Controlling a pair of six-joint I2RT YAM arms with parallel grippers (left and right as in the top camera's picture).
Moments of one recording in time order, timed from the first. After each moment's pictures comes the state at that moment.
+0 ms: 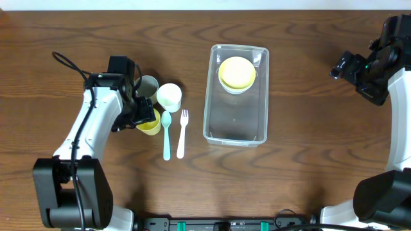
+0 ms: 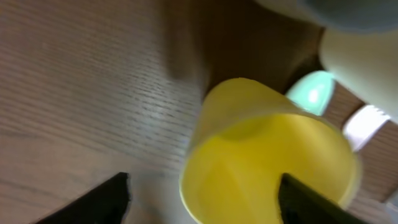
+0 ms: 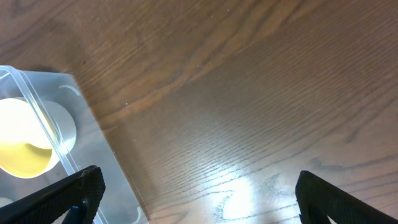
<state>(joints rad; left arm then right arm) -0.02 1.67 1.18 -1.04 0.01 -0.33 -0.23 1.68 1.67 -1.24 -0.07 0.39</state>
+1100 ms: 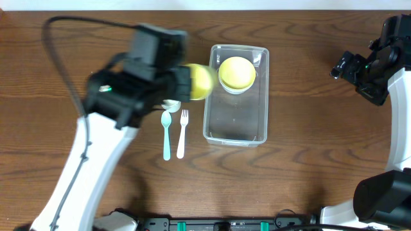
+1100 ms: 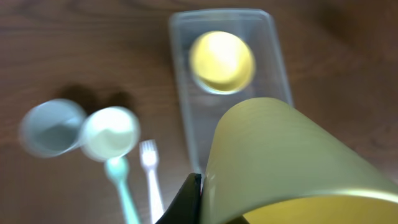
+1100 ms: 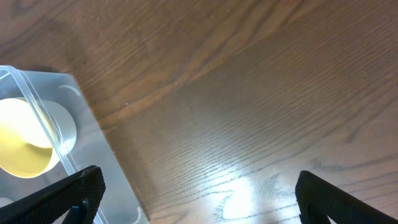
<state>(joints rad) -0.49 1.50 1.73 -1.16 0.07 -0.27 -0.23 1.68 1.67 -1.24 -0.07 0.39</state>
